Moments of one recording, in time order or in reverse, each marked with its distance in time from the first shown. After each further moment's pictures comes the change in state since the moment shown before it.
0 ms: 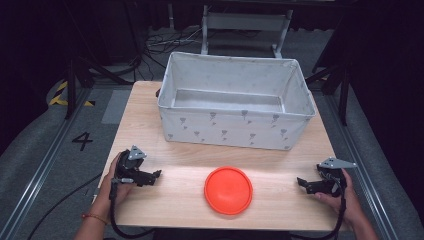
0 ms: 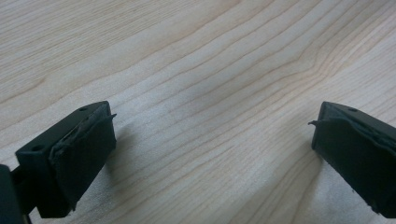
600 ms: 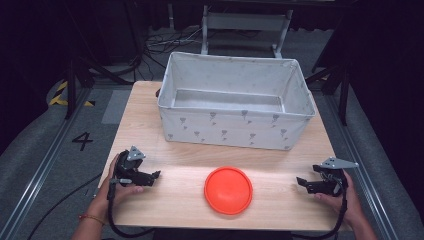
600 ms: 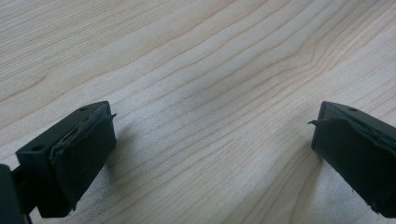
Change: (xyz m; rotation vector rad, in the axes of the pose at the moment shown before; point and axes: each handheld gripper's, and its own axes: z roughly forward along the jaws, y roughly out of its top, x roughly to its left) left arm 0.002 -0.002 -0.002 -0.002 -0.016 0.016; right arm 0.008 0.008 -0.011 -0.020 0.051 -0.012
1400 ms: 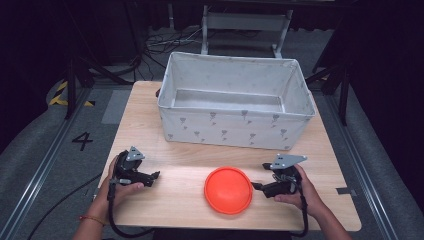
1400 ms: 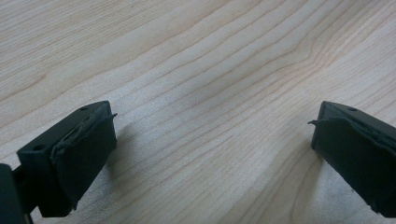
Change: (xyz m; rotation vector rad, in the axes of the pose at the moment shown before) left arm 0.000 -0.001 -0.001 -0.002 0.003 0.007; right arm 0.121 0.074 0.036 0.003 0.280 -0.257
